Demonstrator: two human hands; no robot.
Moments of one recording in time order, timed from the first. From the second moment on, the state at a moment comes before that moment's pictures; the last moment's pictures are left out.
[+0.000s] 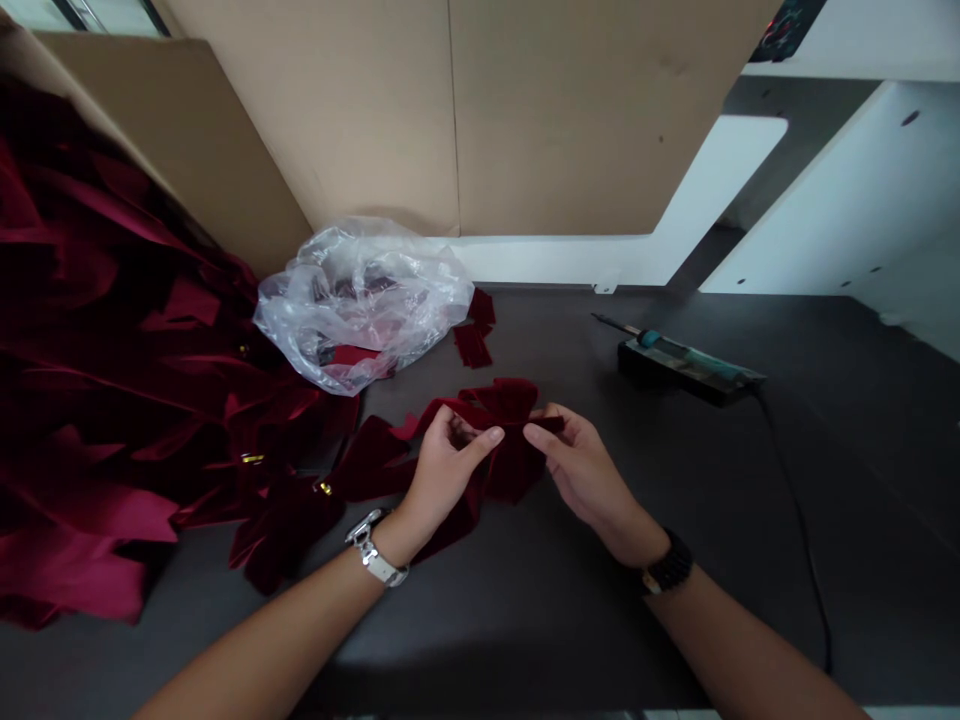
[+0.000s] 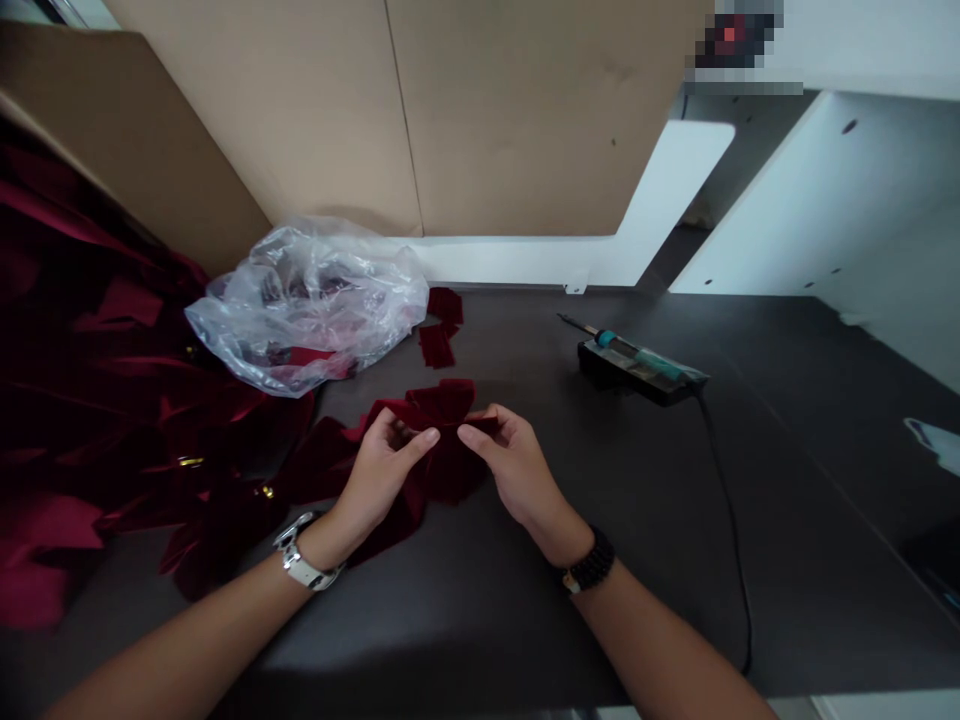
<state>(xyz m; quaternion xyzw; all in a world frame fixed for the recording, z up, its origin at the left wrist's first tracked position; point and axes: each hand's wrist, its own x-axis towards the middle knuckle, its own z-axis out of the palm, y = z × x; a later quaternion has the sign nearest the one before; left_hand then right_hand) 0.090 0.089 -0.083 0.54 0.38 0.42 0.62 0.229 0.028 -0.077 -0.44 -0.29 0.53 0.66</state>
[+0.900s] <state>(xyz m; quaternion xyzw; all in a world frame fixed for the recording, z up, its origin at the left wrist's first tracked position) 0.090 0.081 -0.080 0.51 0.30 0.39 0.71 0.224 0.025 -0.080 -0.58 -0.37 0.27 0.68</state>
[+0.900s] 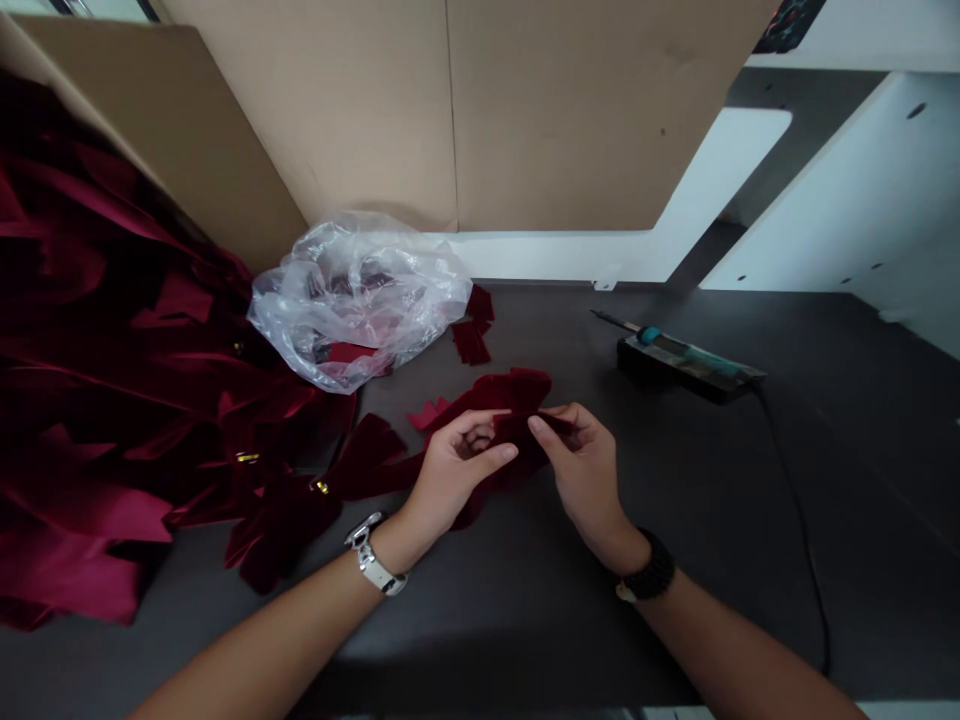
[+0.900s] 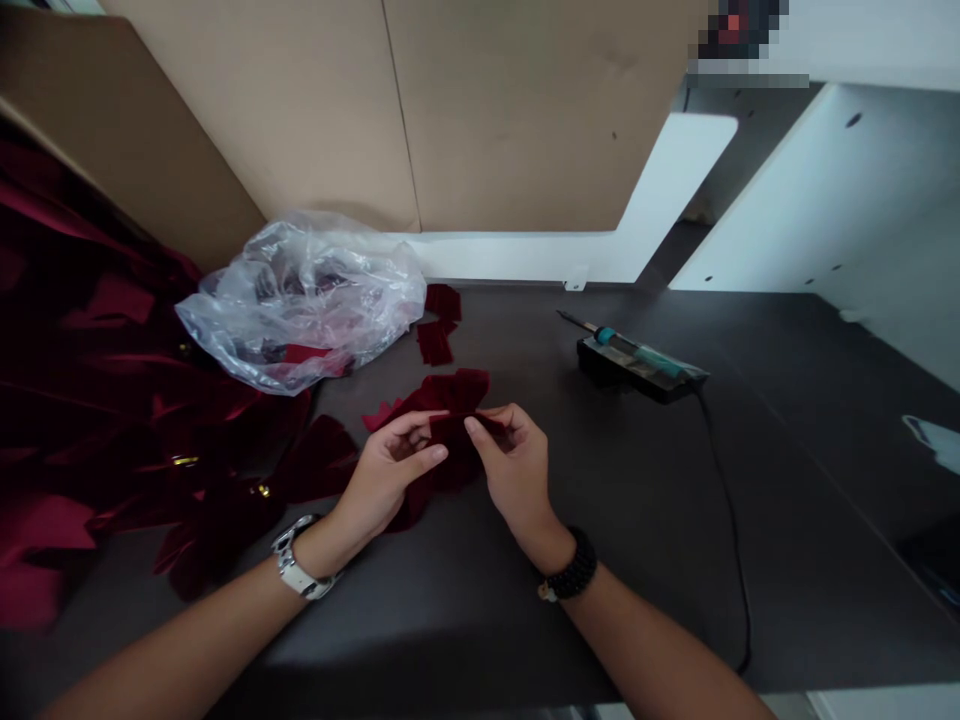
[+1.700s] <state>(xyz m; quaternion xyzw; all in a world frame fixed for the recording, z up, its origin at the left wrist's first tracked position) 0.089 0.090 -0.073 0.56 0.34 0.40 0.64 0.219 0.024 -0.083 -0.54 -0.37 0.30 0.69</state>
